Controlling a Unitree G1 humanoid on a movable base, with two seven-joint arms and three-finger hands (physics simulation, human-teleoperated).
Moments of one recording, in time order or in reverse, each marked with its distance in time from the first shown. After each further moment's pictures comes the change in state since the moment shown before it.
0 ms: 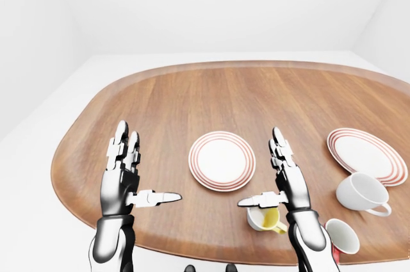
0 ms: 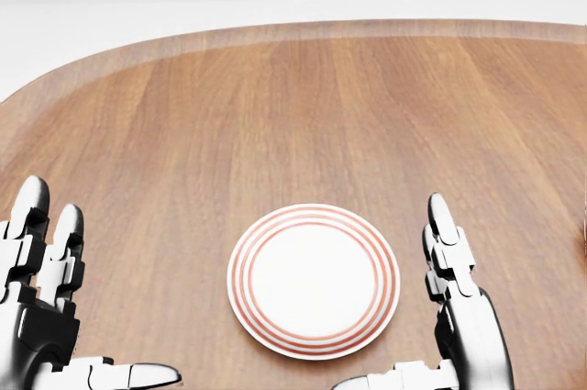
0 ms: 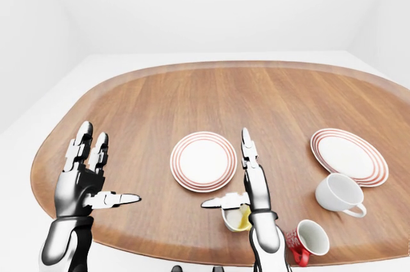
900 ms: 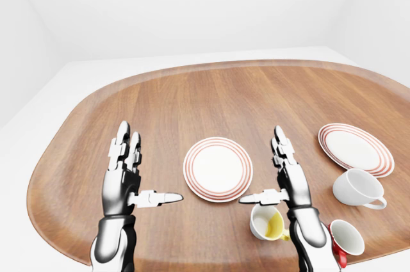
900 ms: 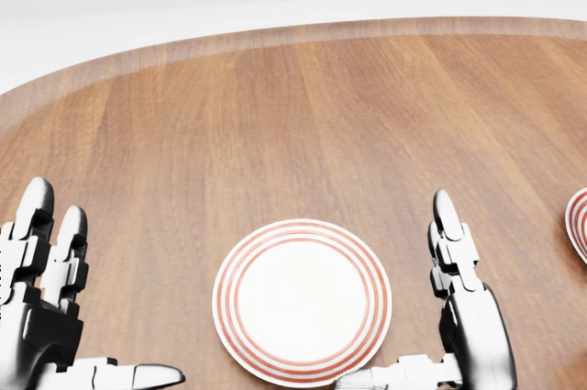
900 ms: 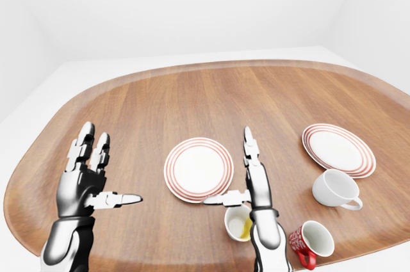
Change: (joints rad) left arm 0.005 0.000 -0.013 0.000 0.008 0.001 0.009; right arm -0.017 0.002 -0.015 0.012 0.003 0.005 0.002
